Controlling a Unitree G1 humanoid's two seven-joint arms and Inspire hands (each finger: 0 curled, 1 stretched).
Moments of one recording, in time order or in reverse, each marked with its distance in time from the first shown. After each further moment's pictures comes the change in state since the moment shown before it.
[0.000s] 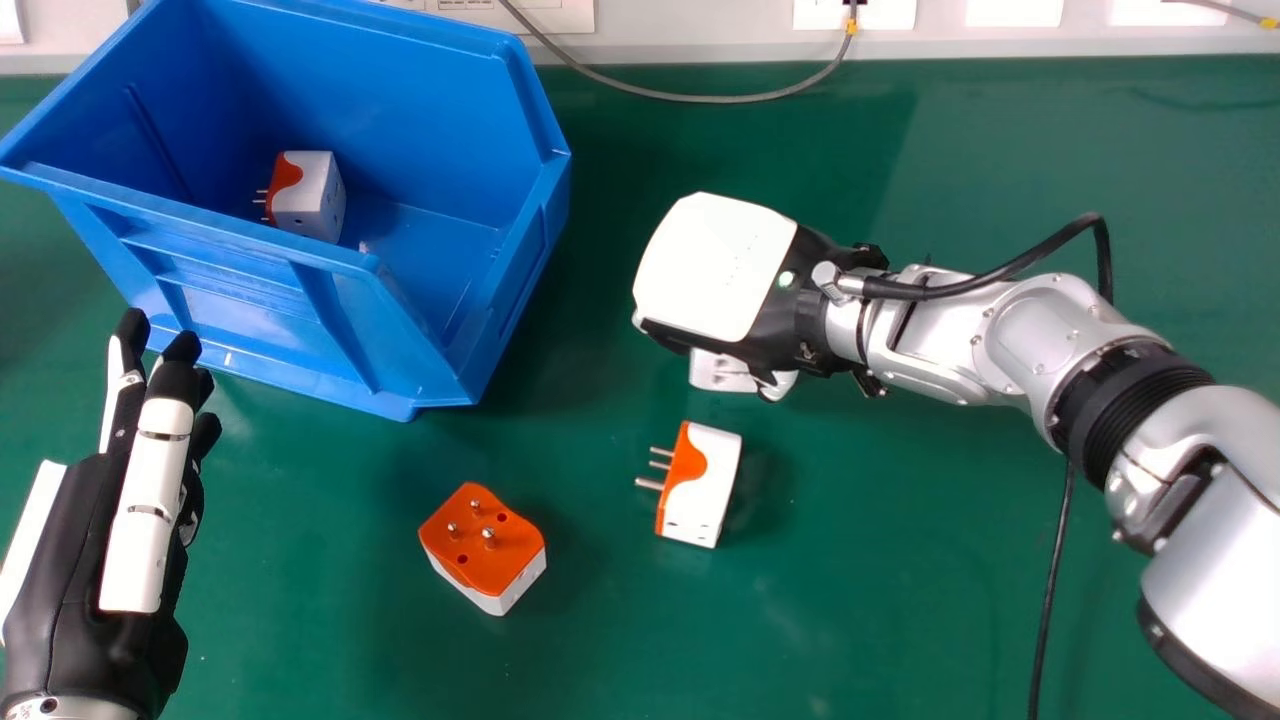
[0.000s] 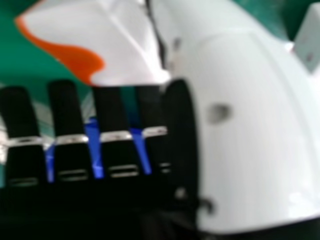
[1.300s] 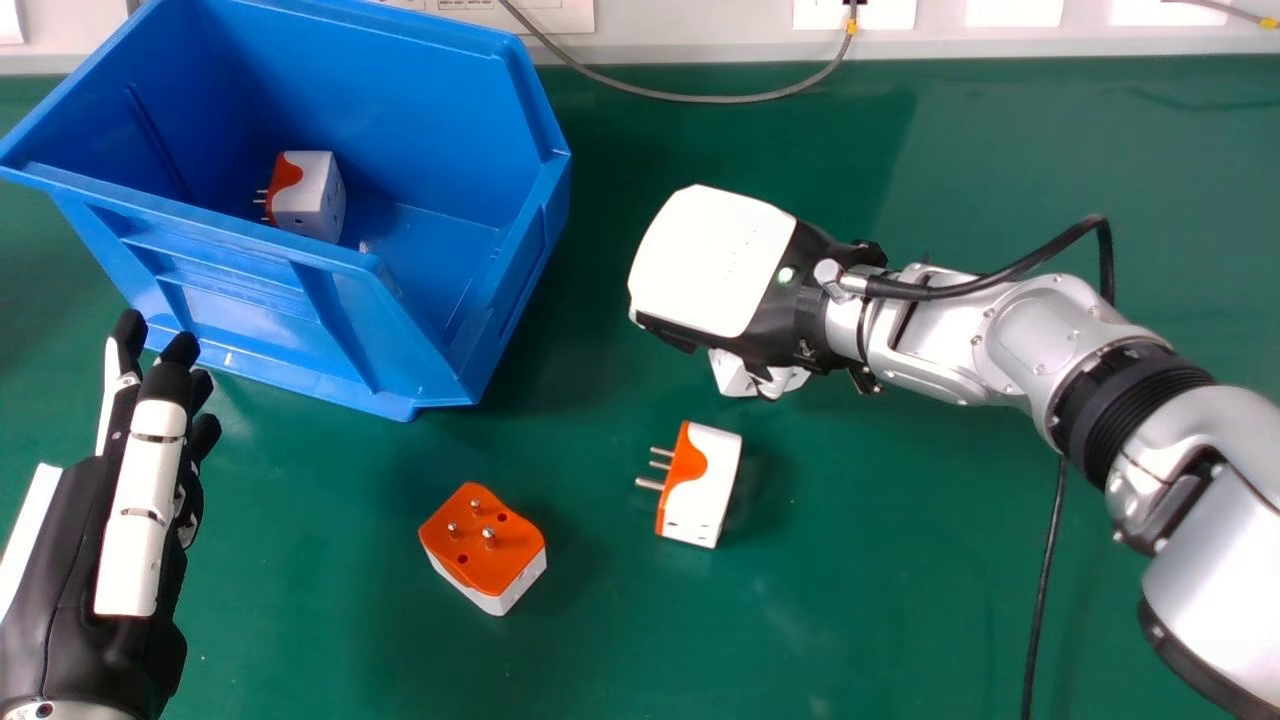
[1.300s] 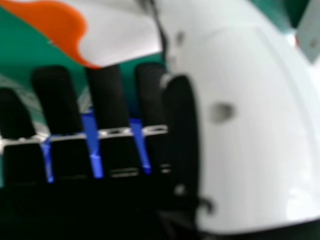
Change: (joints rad) left arm 0.011 0.000 0.001 -0.012 -0.019 0.003 -0.003; right arm 0.000 -0.003 -0.002 -0.005 0.007 0.006 -0.033
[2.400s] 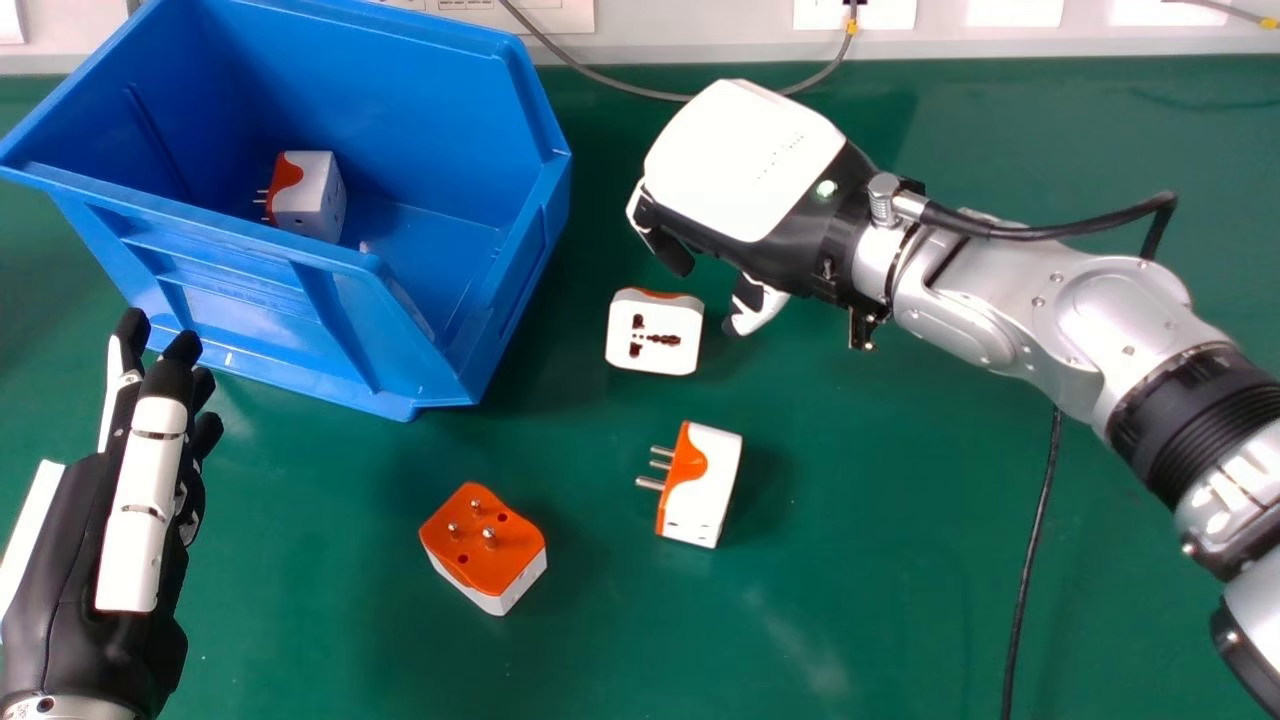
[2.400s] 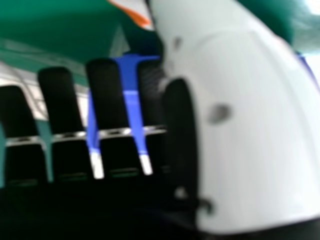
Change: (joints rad) left arm -0.013 0.003 0.005 0.010 0.001 0.009 -0.008; right arm 0.112 -0.116 -0.234 -0.320 0.183 0.029 0.190
